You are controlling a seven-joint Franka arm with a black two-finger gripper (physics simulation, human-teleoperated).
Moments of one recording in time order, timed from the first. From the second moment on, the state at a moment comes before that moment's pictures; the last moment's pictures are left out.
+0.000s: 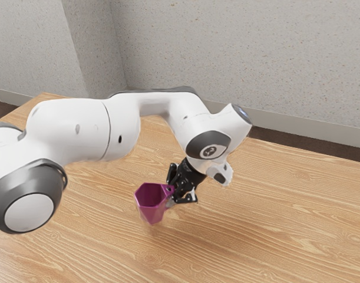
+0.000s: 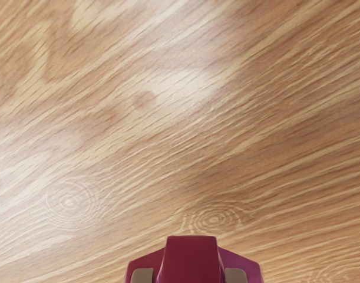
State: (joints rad) arm -0.58 0.61 0.16 -1.47 0.30 1.53 0.09
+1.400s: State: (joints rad) arm -0.46 0.56 0.31 -1.63 0.33 1.98 0.71
